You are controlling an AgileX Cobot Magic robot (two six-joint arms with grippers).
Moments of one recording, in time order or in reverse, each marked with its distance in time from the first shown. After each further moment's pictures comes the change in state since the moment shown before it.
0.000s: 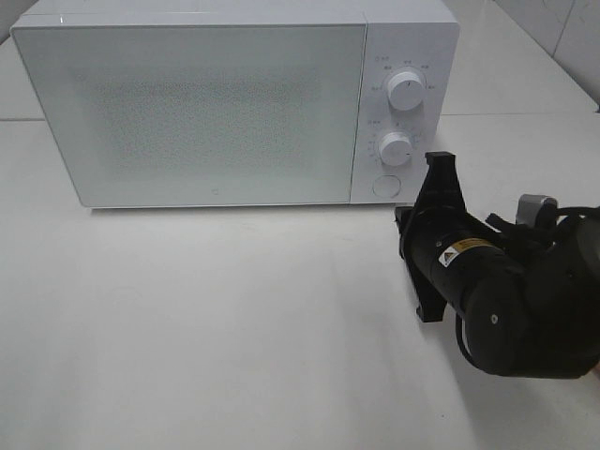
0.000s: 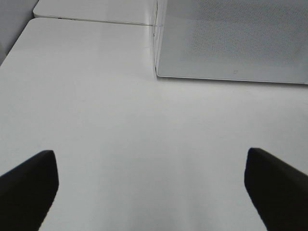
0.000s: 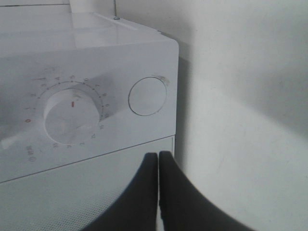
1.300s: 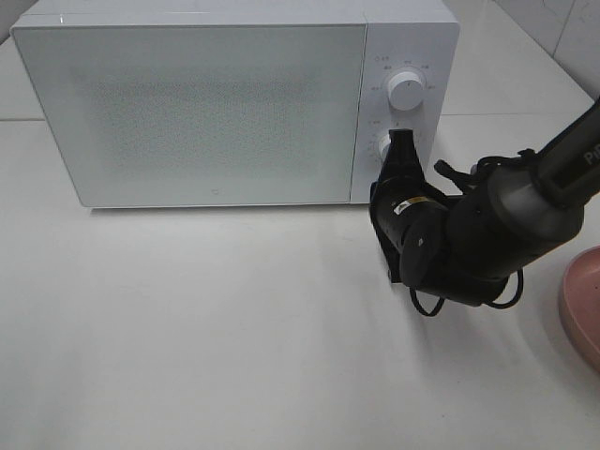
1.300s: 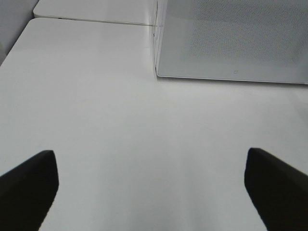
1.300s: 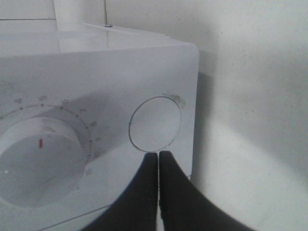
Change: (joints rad) left arm 0.000 0.000 0.000 0.000 0.000 0.000; right arm -0.065 0.151 -0.283 0.110 0.138 -0.171
